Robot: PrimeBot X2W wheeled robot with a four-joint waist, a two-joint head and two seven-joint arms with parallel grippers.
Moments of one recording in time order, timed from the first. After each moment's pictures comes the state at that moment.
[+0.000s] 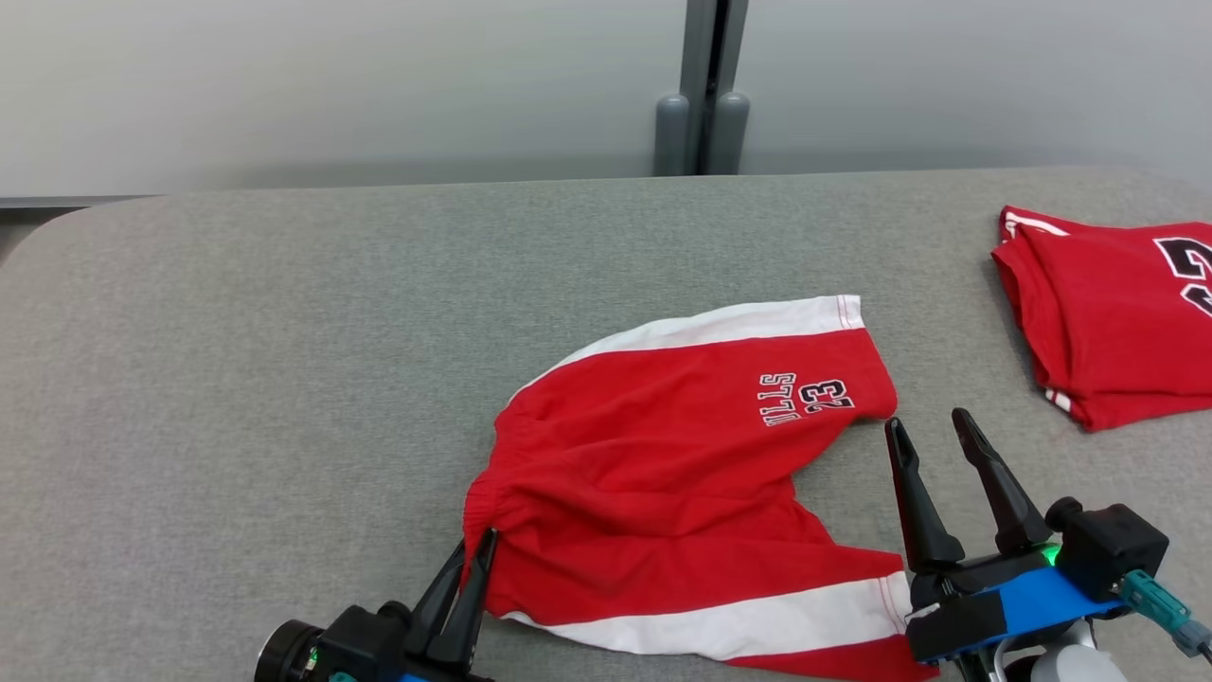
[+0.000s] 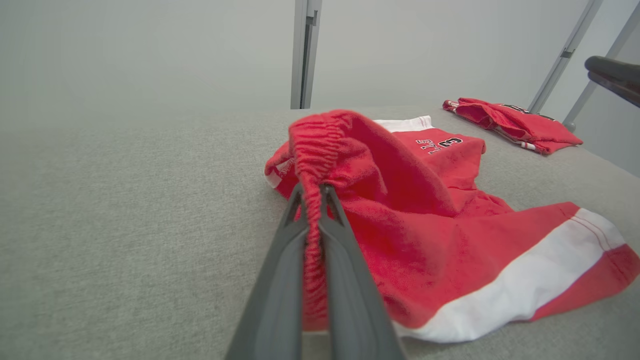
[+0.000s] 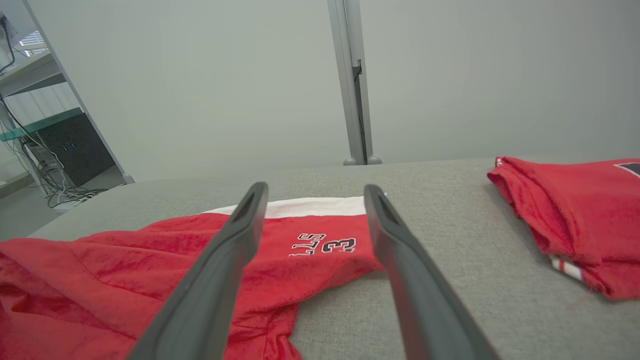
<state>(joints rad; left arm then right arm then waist) 0.02 0.17 -0.37 0.22 -0.25 -0.13 -0.26 -0.09 -0.12 0.11 0.17 0.31 0.13 -0.26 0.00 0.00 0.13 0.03</state>
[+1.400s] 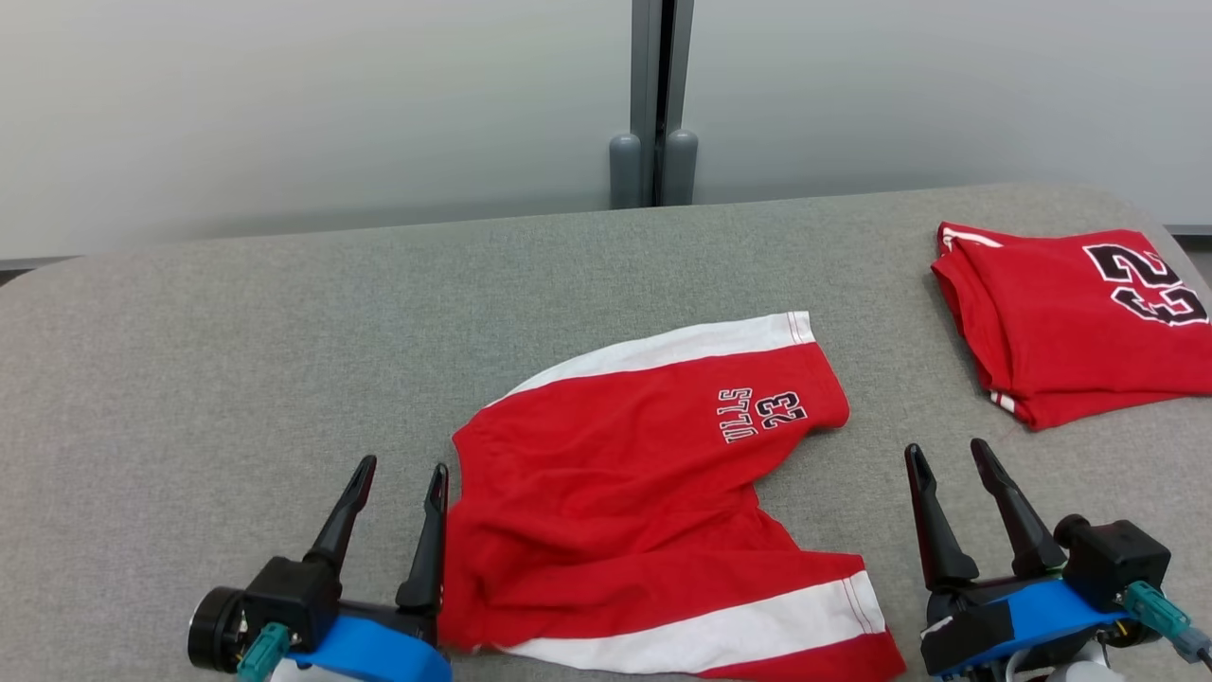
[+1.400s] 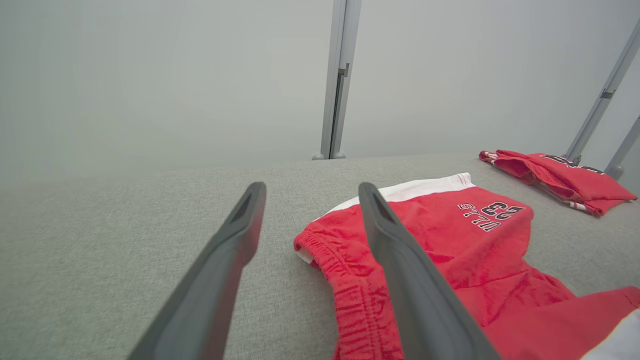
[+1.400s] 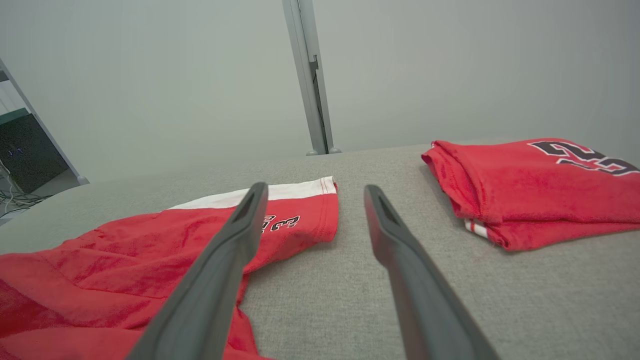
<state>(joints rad) -0.06 0.13 -0.21 0.26 -0.22 -0.13 -0.26 -0.09 -0.13 0.07 0.27 0.30 0.13 -0.26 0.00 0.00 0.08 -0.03</state>
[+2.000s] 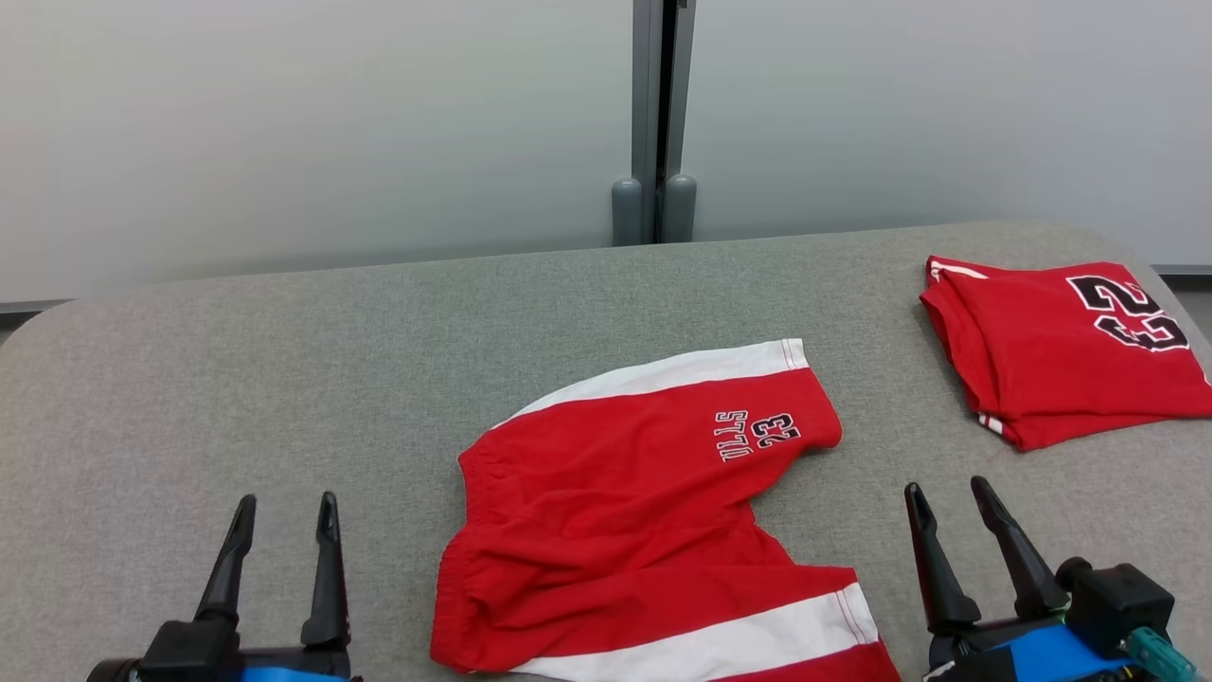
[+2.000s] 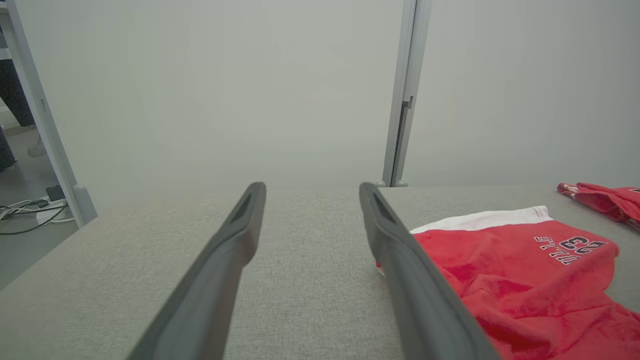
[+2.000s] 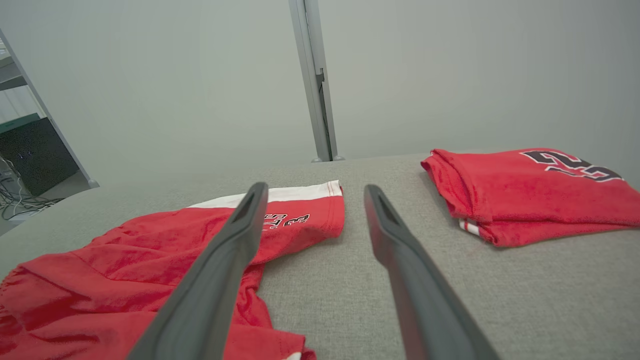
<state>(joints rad) 0.08 0.07 0.02 0.12 -0.10 -0.12 -0.26 0.00 -0.12 0.08 0.20 0.29 0.13 -0.26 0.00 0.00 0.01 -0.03</state>
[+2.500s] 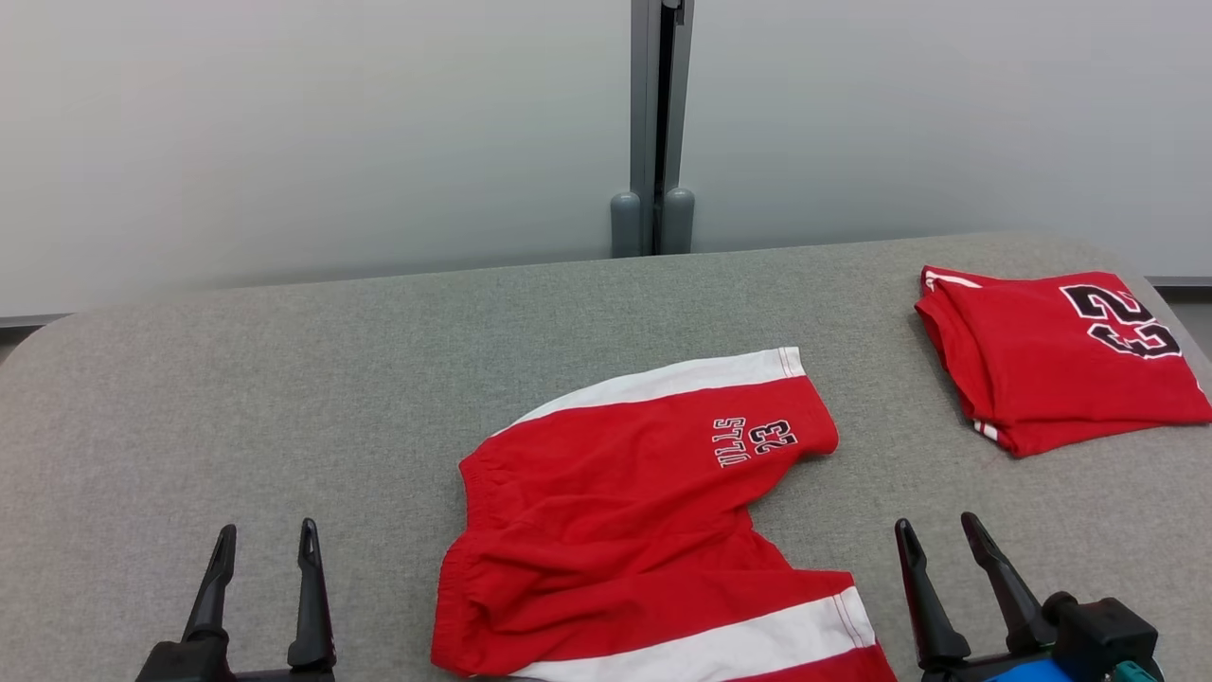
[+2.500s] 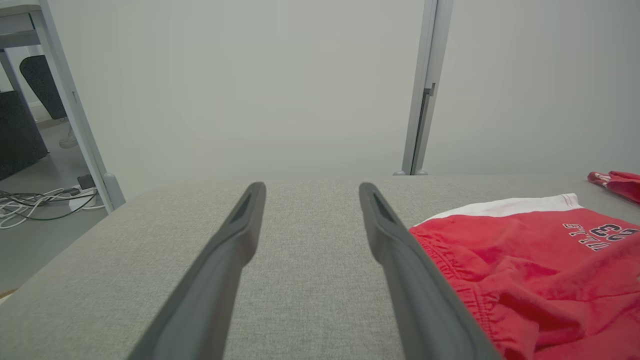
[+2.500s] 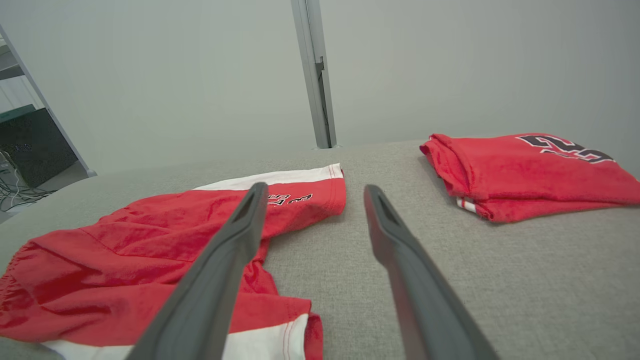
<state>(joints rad) 0.12 0.06 0.07 0.15 -0.05 -0.10 -0.26 0.07 -0.09 0.07 0.19 0.24 0.13 -0.26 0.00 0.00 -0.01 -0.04</state>
